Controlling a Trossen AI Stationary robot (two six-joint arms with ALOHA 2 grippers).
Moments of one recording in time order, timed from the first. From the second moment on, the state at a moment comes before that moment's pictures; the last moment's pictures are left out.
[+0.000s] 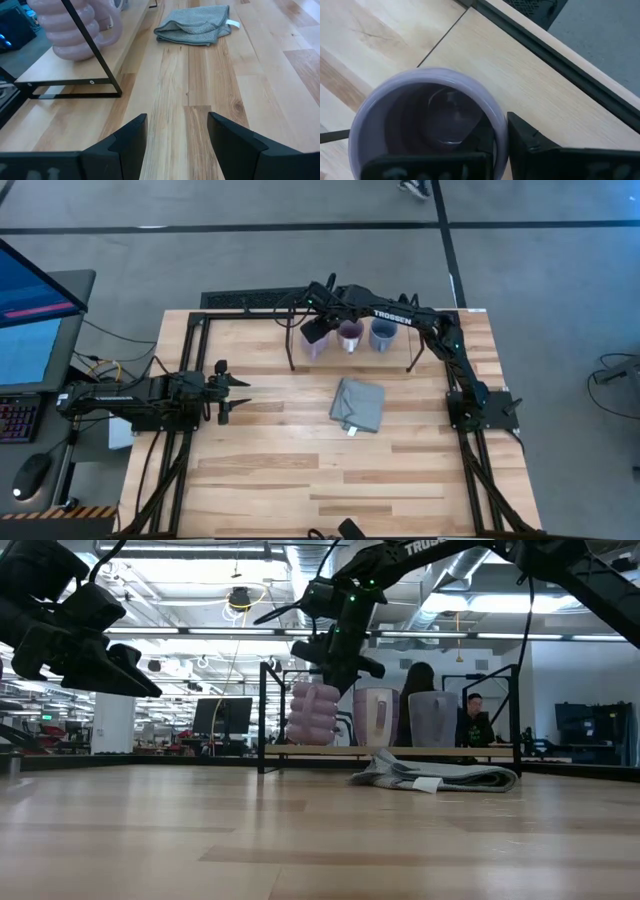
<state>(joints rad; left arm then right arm) 0.07 0.22 0.11 -0.31 -0.12 0.14 -0.42 2.20 2.05 -1.00 0.16 0.39</state>
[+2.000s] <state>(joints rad) 0.07 0.22 0.11 -0.31 -0.12 0.15 -0.42 2.21 2.04 -0.95 0.16 0.28</state>
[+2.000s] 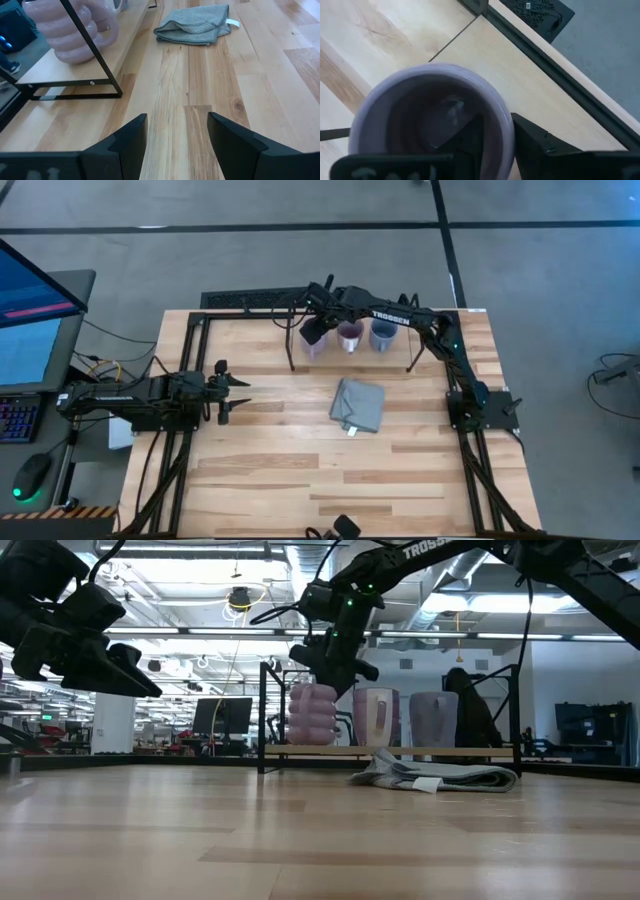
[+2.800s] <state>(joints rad) 0.07 0.22 0.11 -0.31 -0.12 0.15 -0.42 2.19 2.13 -1.03 0.22 0.25</state>
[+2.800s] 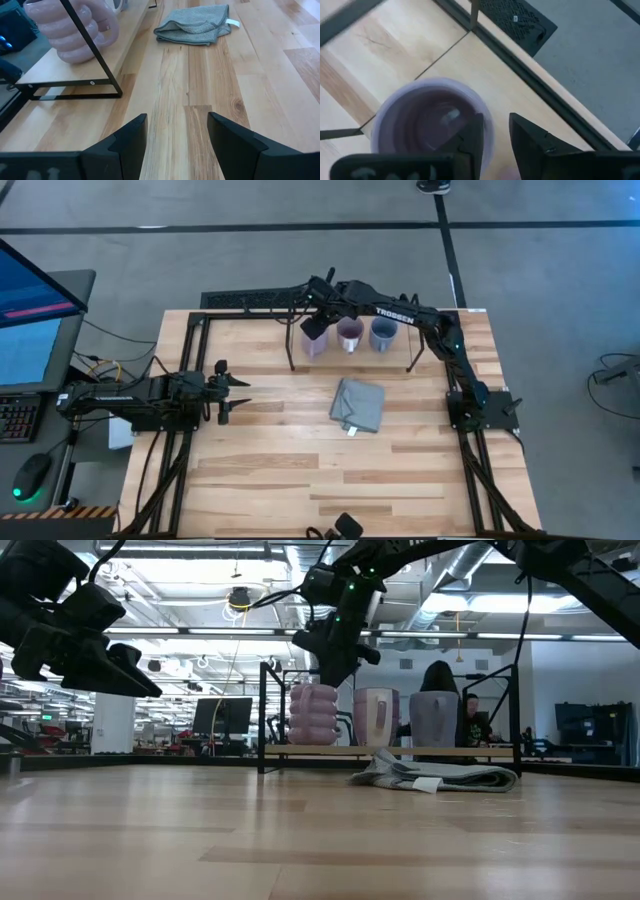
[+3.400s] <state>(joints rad) 0.07 0.22 0.10 -0.30 -0.17 0.15 -0.38 2.02 2.13 -1.12 0.32 0.17</state>
